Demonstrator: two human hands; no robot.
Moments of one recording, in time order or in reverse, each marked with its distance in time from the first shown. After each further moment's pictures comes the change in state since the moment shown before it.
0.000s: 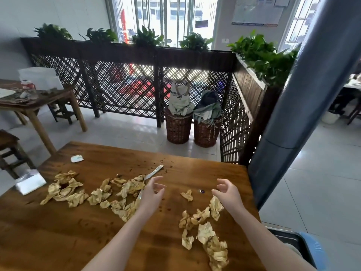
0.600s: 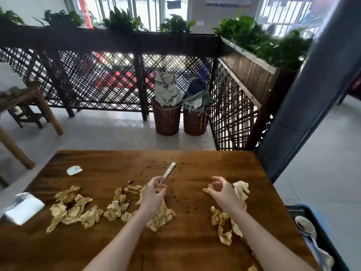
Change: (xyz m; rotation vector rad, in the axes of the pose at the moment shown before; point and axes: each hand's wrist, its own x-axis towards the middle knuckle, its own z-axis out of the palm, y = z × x) left_hand 0.080 -0.067 -0.105 -0.015 -0.196 0.010; right_hand -0.013 -0.054 0.142 -0.031 0.076 0.092
